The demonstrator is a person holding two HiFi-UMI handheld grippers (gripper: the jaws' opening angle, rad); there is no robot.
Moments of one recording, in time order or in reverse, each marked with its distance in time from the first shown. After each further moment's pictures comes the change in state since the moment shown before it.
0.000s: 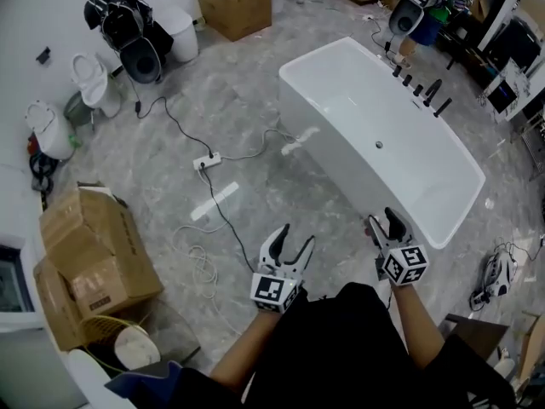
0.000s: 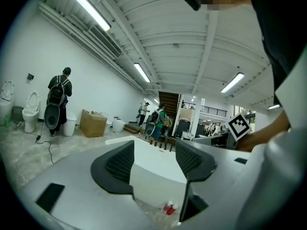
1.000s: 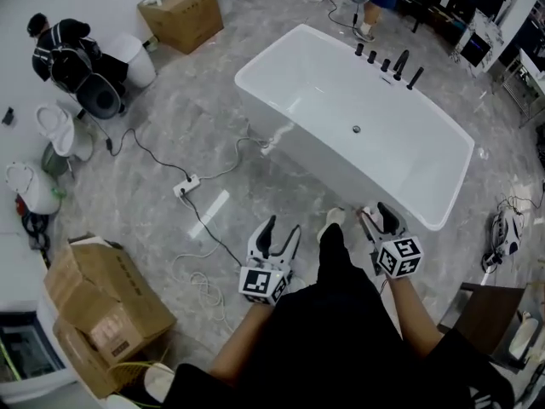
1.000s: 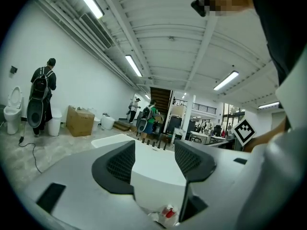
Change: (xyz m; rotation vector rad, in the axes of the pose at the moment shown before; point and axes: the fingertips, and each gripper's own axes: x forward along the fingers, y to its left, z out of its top) left arm 0.124 0.024 0.002 0.019 0.046 -0.127; right arm 0.035 -0.091 -0.023 0.102 0.031 -0.146
